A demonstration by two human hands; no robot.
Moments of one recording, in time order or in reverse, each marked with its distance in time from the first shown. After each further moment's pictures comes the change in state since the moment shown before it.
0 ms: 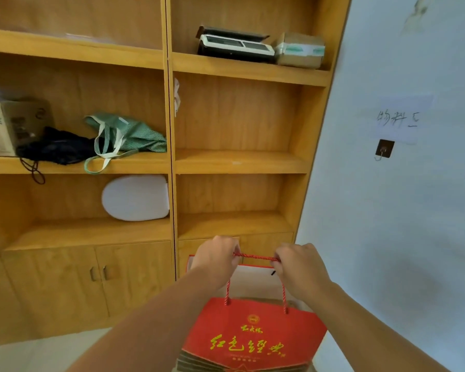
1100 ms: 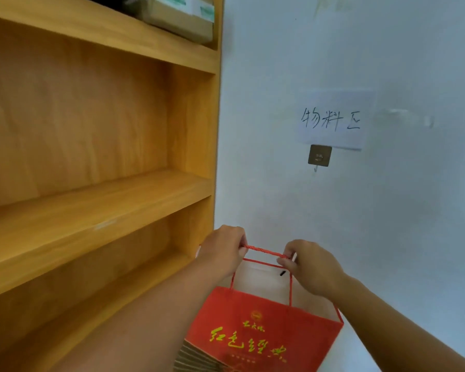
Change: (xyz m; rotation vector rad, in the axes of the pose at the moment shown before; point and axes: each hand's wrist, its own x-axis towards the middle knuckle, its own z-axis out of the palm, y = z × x) left_hand 0.505 0.024 0.134 -0.299 -0.204 0.721; right_hand 0.309 0.179 0.085 0.072 0.025 0.867
